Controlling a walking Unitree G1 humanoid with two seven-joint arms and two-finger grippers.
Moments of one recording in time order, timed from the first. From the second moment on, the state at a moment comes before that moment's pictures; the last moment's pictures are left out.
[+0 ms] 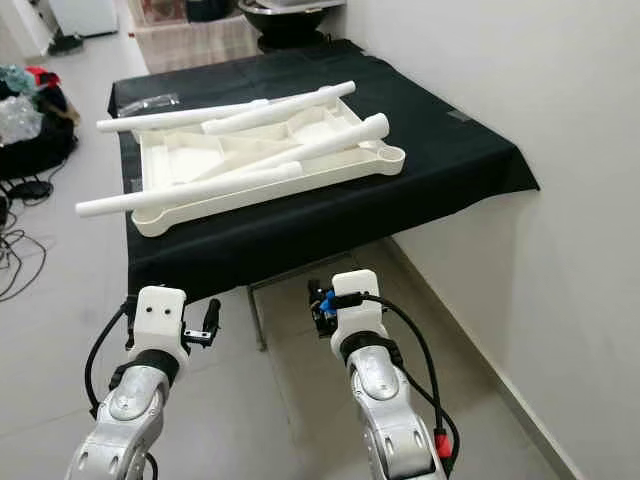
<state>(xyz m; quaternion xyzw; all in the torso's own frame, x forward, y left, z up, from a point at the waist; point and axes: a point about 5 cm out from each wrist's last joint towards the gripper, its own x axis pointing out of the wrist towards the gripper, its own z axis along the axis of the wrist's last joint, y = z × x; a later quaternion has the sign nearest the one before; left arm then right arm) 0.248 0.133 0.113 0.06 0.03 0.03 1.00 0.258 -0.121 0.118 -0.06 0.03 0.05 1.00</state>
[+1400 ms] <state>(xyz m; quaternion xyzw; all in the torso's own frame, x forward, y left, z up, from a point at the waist) 0.246 0.113 0.132 0.05 -0.03 -0.01 1.00 0.267 -0.117 0.139 -0.06 -0.04 0.06 1.00</state>
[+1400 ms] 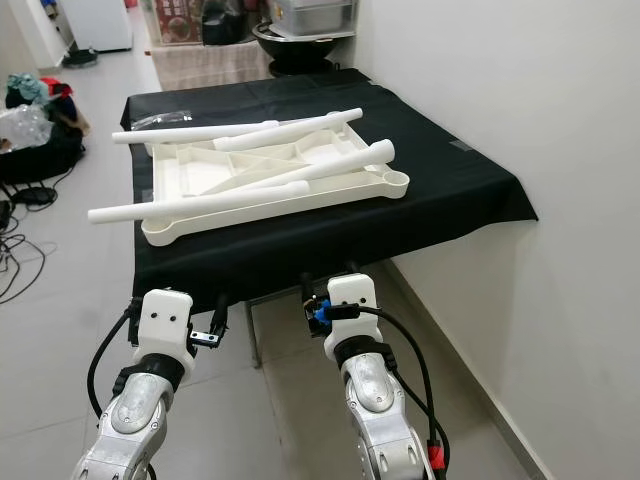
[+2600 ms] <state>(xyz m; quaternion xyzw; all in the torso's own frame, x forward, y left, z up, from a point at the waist) 0.259 0.109 0.171 0.05 -0.09 -0.02 0.99 0.290 -0.136 0.174 -0.08 -0.10 0.04 0.99</state>
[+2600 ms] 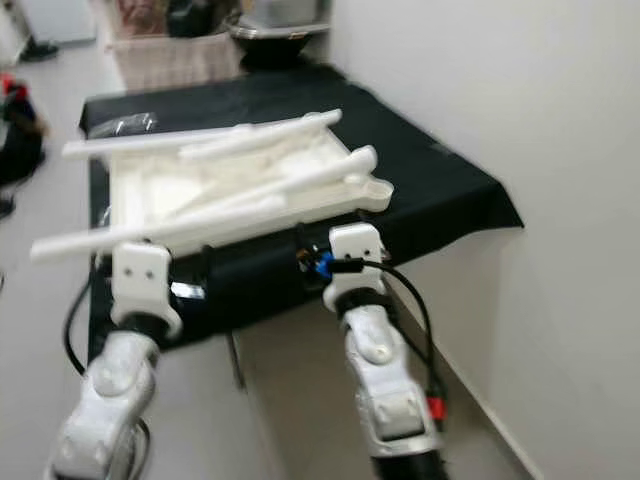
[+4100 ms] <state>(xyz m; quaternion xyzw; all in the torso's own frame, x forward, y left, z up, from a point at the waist) 0.250 0.110 0.168 -0.01 -0.05 -0.04 1.00 0.388 -0.085 0.261 -0.18 -0.02 0.30 0.94</state>
